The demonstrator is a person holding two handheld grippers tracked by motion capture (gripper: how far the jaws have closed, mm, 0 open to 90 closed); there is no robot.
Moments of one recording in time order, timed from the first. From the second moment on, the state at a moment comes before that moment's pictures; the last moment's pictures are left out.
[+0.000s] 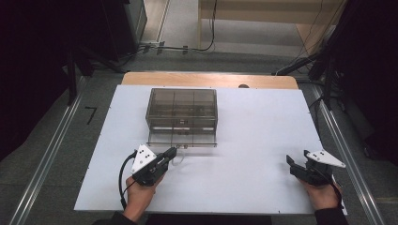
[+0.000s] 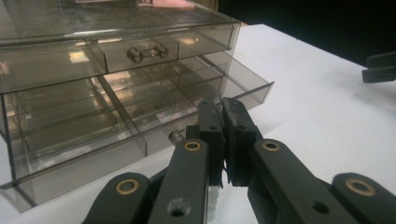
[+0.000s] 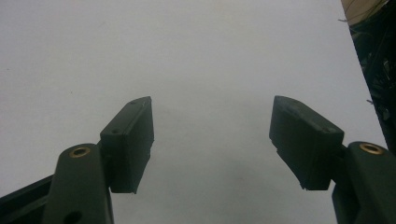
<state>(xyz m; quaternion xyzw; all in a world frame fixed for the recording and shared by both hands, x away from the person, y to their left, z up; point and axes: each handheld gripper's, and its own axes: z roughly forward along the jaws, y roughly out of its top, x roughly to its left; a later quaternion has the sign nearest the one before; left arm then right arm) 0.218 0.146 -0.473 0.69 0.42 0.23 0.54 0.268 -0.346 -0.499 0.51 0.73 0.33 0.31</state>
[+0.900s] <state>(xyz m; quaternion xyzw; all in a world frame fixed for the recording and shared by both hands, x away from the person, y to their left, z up) 0.236 0.130 -0.466 0.68 0.40 0.22 0.58 0.268 -0.344 -0.500 0.51 0.73 0.33 0.31</state>
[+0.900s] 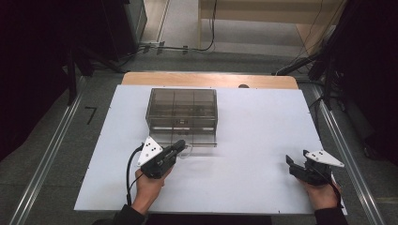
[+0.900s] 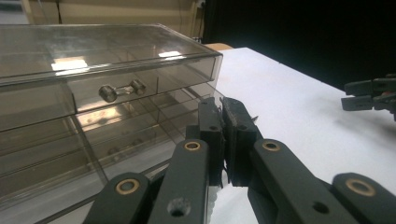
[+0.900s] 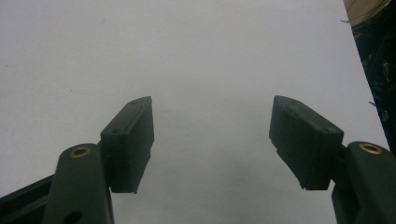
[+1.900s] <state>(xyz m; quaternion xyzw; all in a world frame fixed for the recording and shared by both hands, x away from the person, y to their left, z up) 0.259 0.112 -0.453 0.67 0.39 0.21 0.60 0.270 -0.343 -0.500 0.51 0.74 0.33 0.31</state>
